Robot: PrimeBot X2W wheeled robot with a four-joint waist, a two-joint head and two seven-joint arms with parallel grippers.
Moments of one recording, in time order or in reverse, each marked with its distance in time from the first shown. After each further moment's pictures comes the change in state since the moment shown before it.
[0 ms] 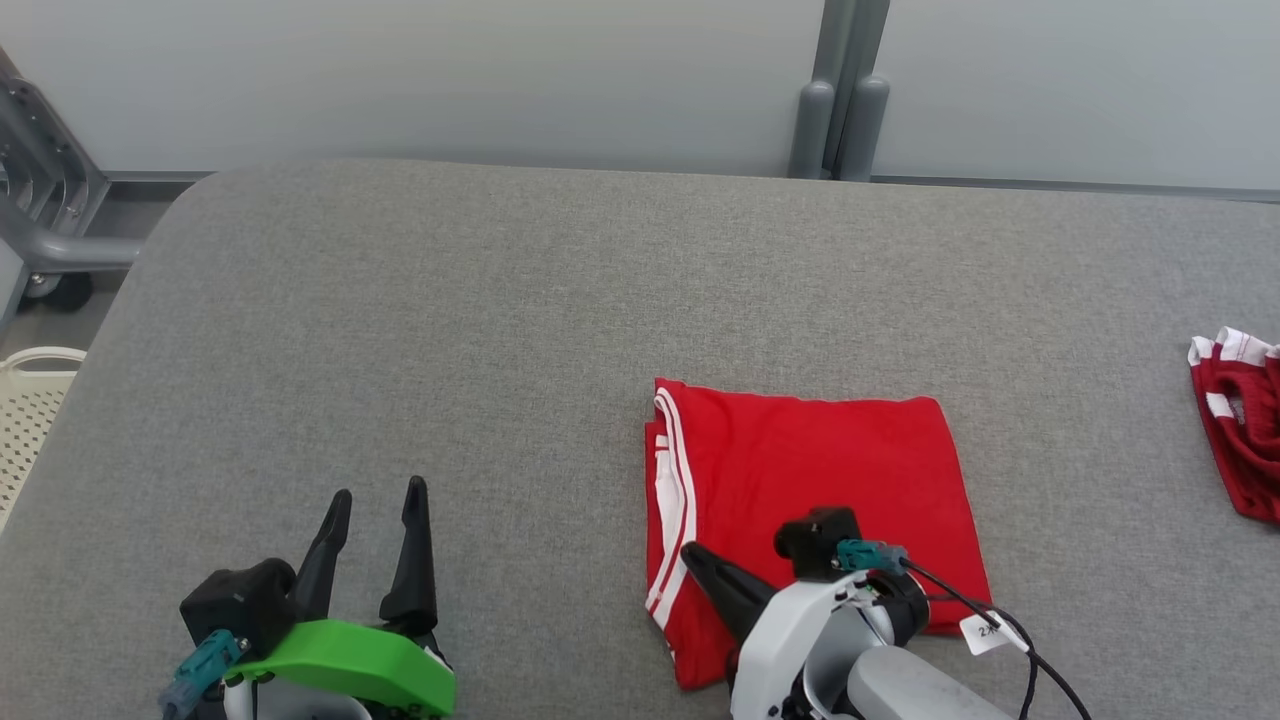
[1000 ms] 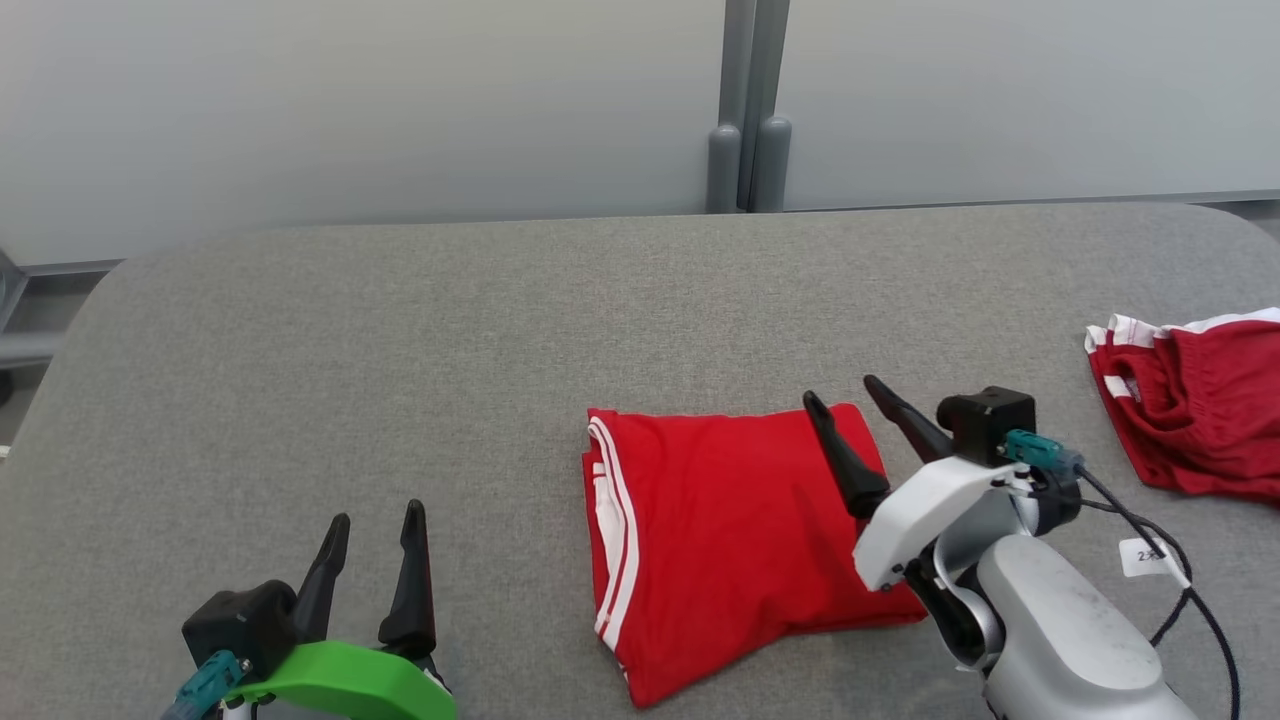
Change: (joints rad) left arm 0.033 0.013 -0.008 -0.012 -0.005 0.021 0.000; right arm -0.058 -0.081 -0.277 -0.073 -0.117 0.000 -0.048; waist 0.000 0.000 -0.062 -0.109
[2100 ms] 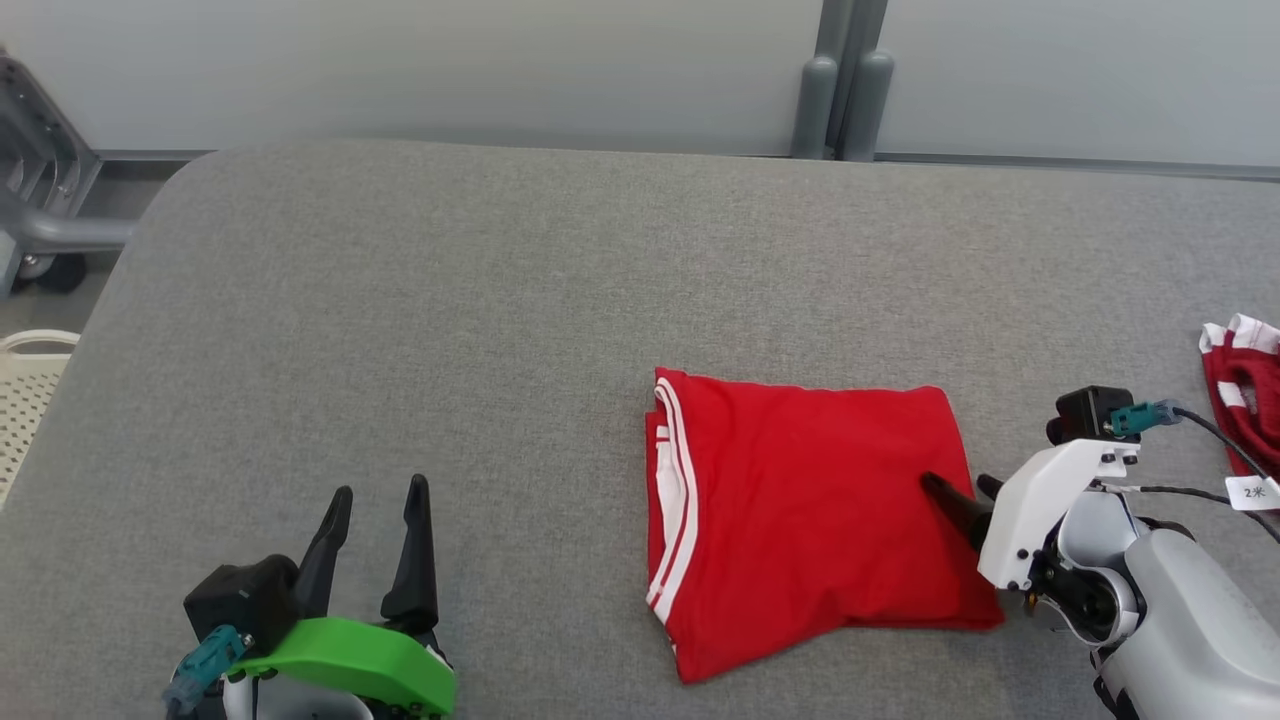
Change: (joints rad) left arm -0.045 0.004 -0.014 0.010 0.004 -0.007 0.000; right arm 0.049 -0.128 -0.203 0.004 0.199 0.000 0.573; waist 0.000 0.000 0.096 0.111
